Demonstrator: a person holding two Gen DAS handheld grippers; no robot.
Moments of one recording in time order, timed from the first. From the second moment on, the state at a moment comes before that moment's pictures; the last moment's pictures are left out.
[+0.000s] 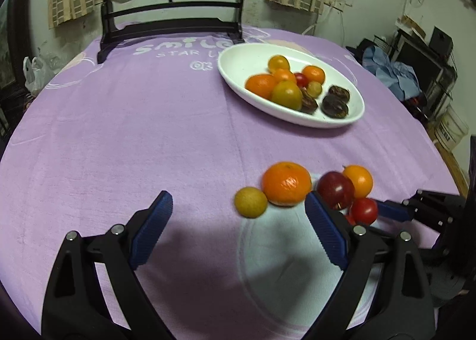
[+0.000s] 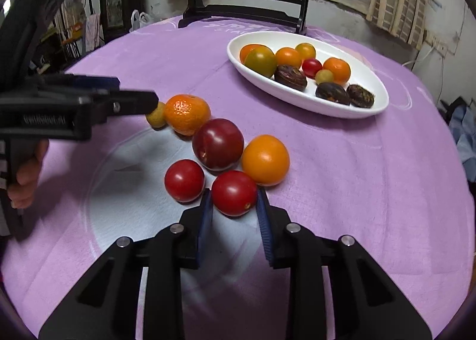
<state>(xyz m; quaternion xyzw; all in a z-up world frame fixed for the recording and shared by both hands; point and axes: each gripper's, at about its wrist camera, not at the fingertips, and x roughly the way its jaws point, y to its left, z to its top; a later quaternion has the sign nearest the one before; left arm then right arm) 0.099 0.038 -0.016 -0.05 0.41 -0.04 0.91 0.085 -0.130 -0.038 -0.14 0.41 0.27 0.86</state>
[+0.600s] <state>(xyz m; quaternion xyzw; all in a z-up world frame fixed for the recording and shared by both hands) 0.111 0.024 -0.043 0.00 0.44 -0.02 0.90 0.071 -0.147 -0.018 -0.12 0.38 0.27 0.87</state>
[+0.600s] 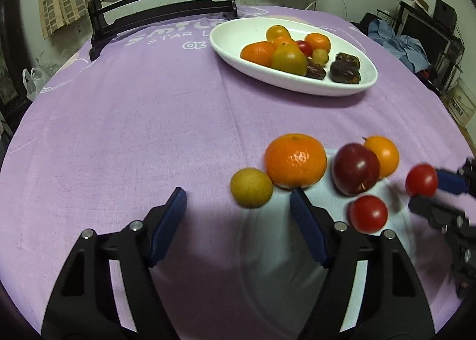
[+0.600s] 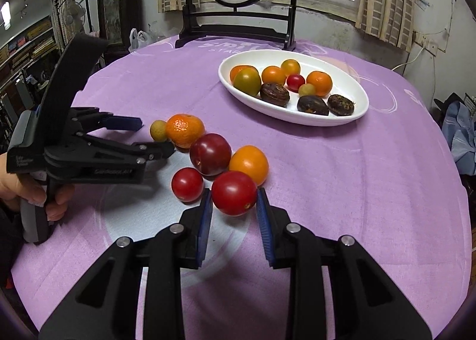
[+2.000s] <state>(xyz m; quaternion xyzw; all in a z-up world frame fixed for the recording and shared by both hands) 0.189 -0.032 0.054 -0.06 0.37 -0.09 0.92 0.160 -0.158 0.032 -0.08 0.32 0.21 0.92</state>
